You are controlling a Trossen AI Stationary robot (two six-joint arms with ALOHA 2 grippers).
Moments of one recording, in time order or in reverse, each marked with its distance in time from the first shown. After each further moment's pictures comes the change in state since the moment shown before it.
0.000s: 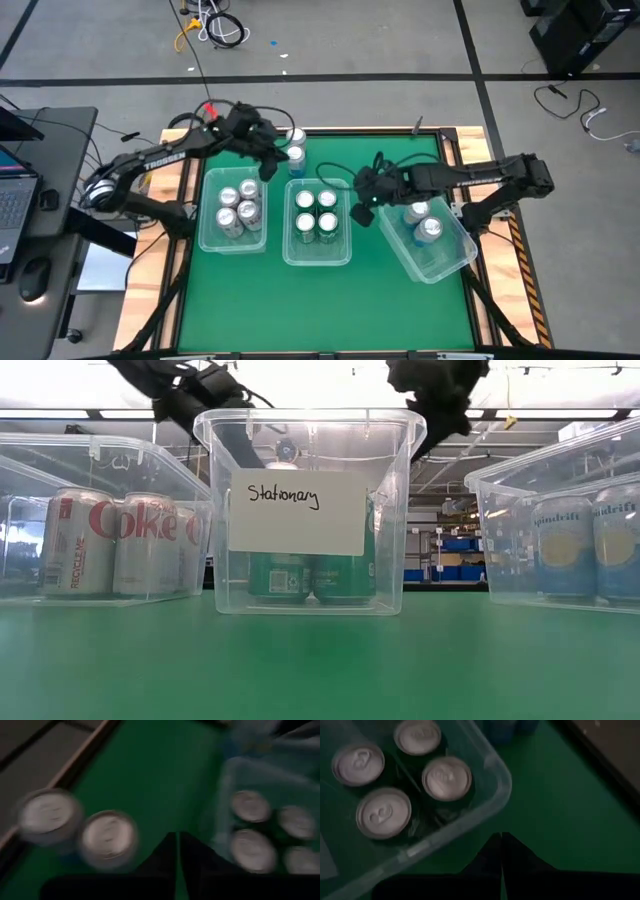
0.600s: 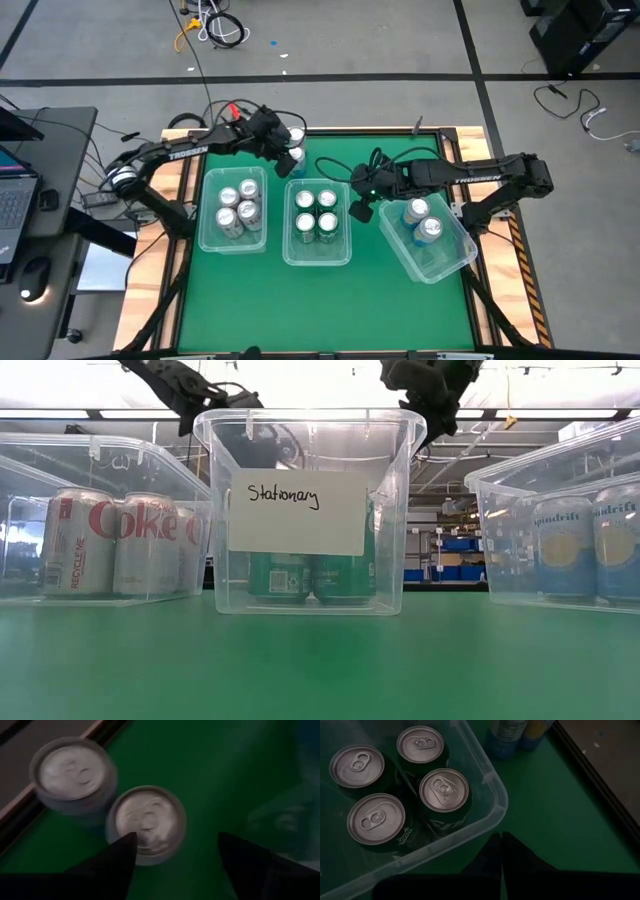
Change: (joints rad) left arm -0.030 0.197 0.088 -0.043 -0.224 -0.153; right arm -0.048 0.000 0.000 0.062 -0.012 -0.165
